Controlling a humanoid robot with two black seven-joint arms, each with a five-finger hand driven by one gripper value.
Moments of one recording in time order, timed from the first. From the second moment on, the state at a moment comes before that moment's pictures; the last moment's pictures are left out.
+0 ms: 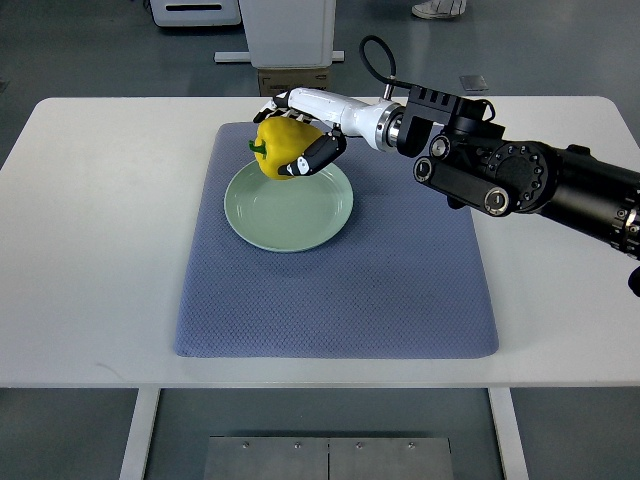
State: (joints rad) left arm -0.01 0.00 -0.11 -0.23 0.09 0.18 -0.17; right arm 1.40 0.00 -0.18 0.69 -0.80 0.01 0.30
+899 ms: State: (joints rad) left arm -0.01 0.00 -0.11 -0.23 0.09 0.18 -0.17; right arm 1.30 0.00 -0.22 0.71 -0.80 0.02 0.29
